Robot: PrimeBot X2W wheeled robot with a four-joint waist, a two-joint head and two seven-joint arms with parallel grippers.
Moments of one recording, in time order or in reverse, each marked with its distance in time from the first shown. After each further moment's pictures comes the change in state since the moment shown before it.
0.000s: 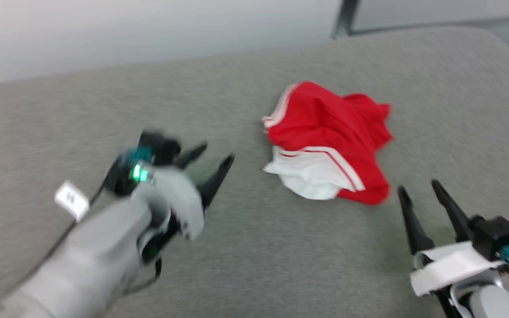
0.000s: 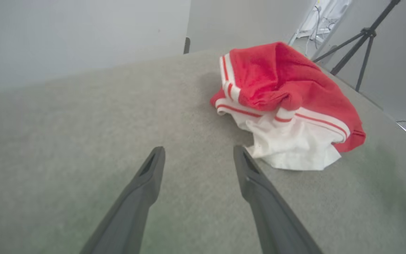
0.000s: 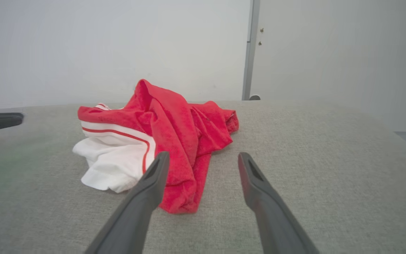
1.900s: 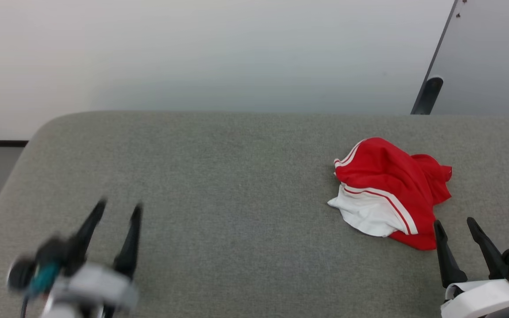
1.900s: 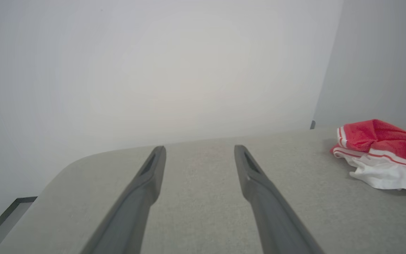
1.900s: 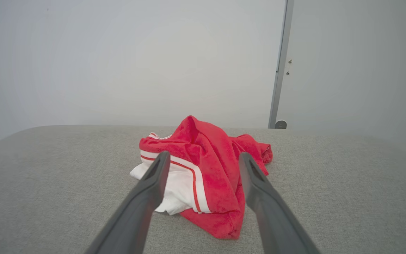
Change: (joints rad) left arm 0.876 -0.063 1.100 -0.565 0.801 0.082 0.040; right arm 0.176 -0.030 -0.123 -0.084 0.013 0.000 0.074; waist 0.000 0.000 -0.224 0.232
